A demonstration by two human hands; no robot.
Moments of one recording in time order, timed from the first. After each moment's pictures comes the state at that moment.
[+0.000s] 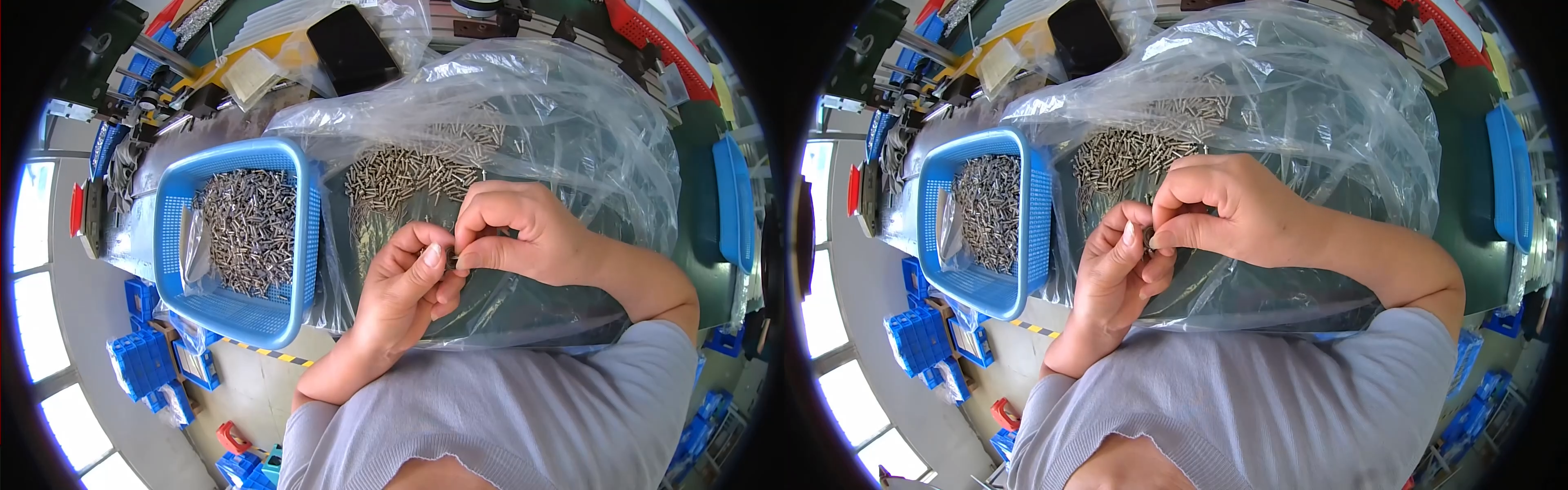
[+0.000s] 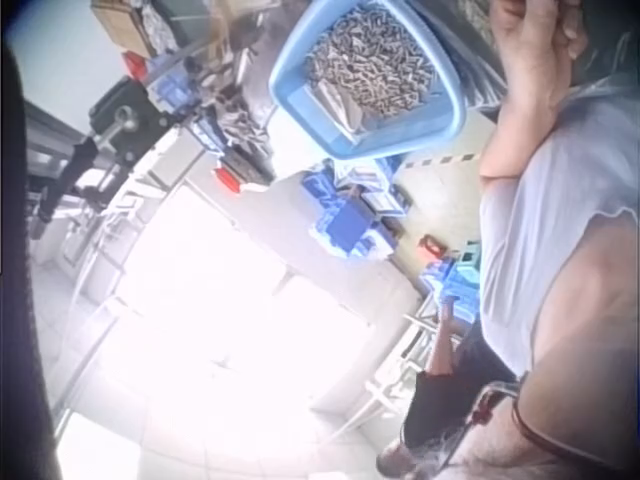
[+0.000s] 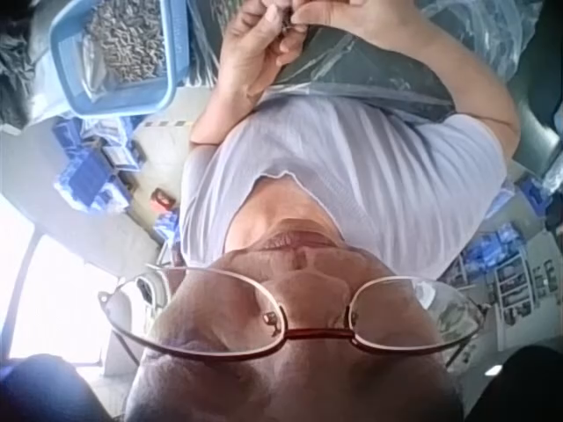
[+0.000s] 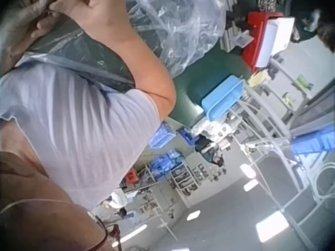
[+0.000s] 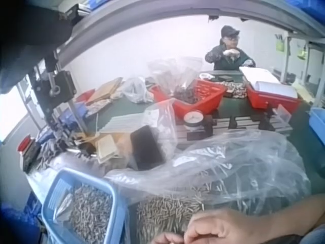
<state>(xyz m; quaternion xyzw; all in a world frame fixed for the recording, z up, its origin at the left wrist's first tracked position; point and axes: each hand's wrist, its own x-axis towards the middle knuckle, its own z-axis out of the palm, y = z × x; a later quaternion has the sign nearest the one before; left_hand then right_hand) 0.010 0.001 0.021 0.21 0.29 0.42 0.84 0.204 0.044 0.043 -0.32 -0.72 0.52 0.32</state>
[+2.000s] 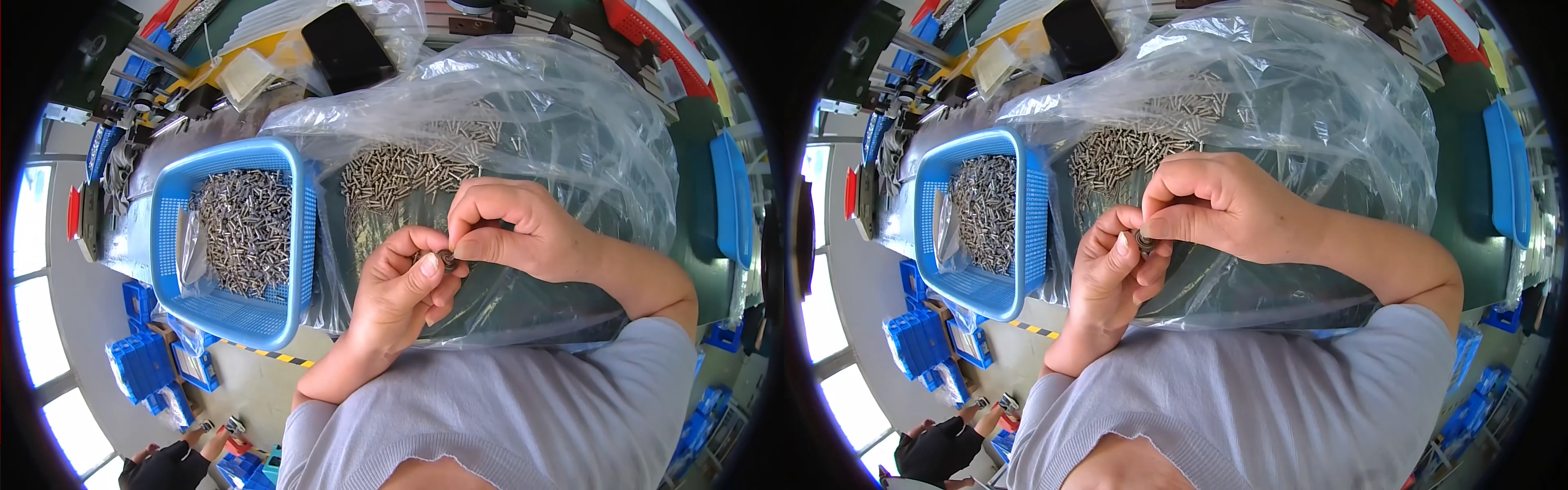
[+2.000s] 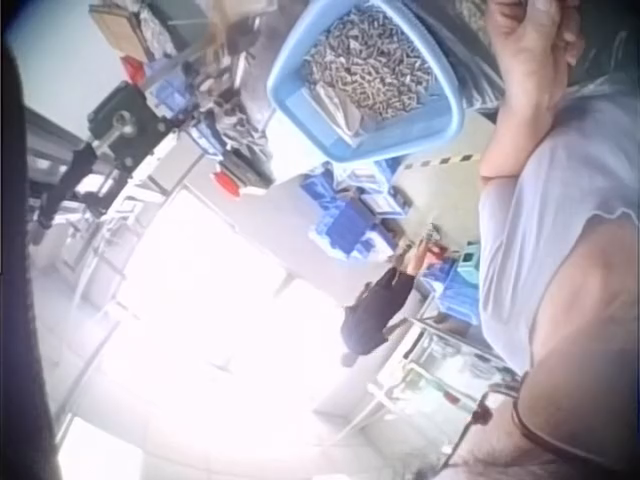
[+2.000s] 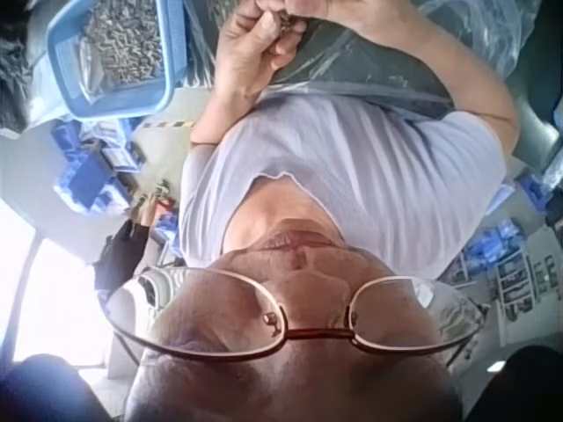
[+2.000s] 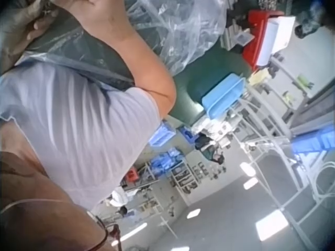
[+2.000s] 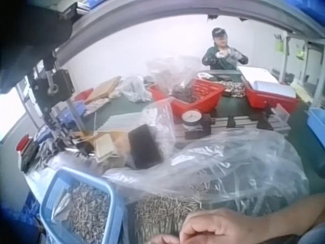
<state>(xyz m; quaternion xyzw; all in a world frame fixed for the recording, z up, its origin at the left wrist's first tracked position) 0.004 -0.002 0.021 0.19 0.26 0.41 0.85 0.201 0.043 0.045 -0.31 -0.71 0.54 0.33</state>
